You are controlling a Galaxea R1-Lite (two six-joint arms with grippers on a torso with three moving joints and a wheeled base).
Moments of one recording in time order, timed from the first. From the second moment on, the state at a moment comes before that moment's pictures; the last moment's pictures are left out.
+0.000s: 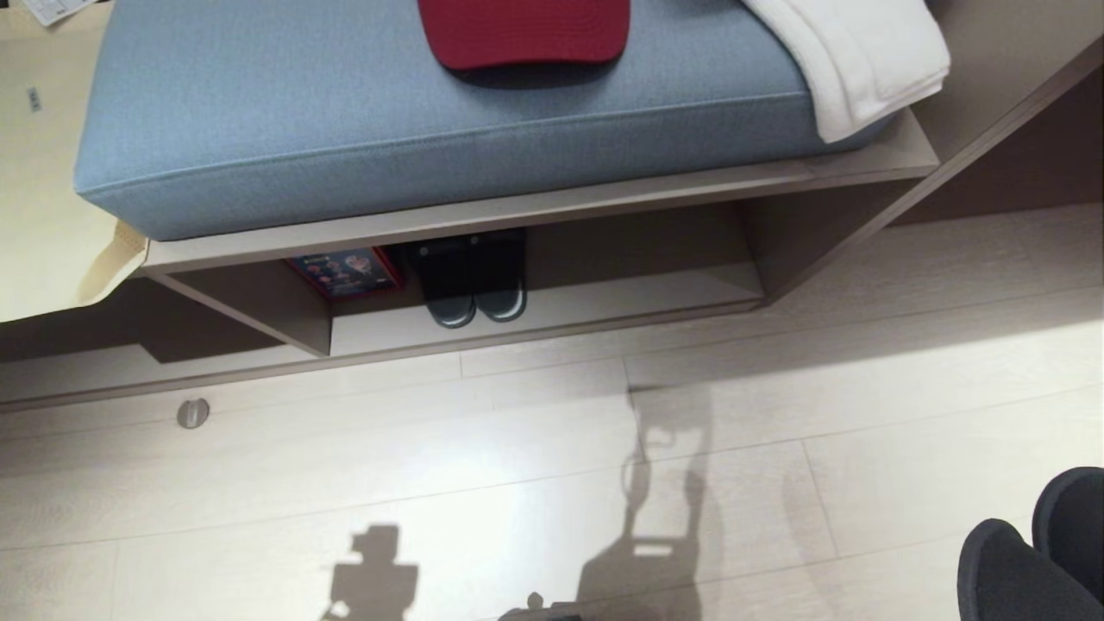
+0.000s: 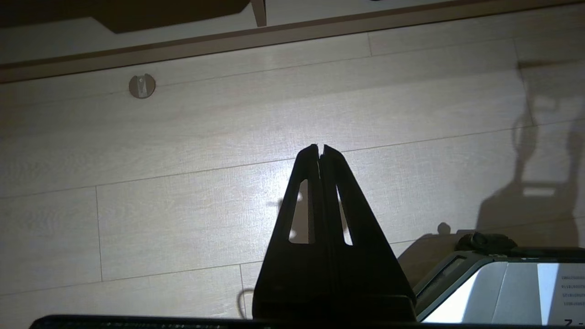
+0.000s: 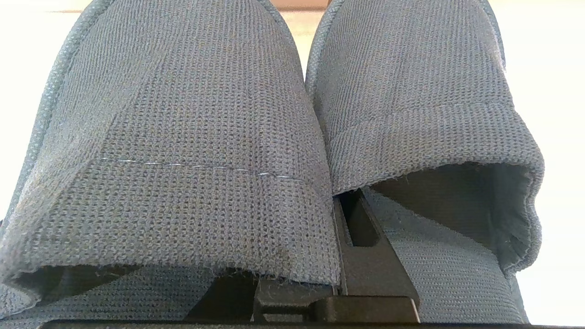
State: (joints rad) left arm 0.00 0.00 0.00 0.00 0.00 -0.01; right arm 0.01 0.00 0.00 0.01 0.02 -0.05
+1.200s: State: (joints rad) left arm 0.00 0.00 0.00 0.00 0.00 -0.01; right arm 0.01 0.00 0.00 0.01 0.02 -0.08
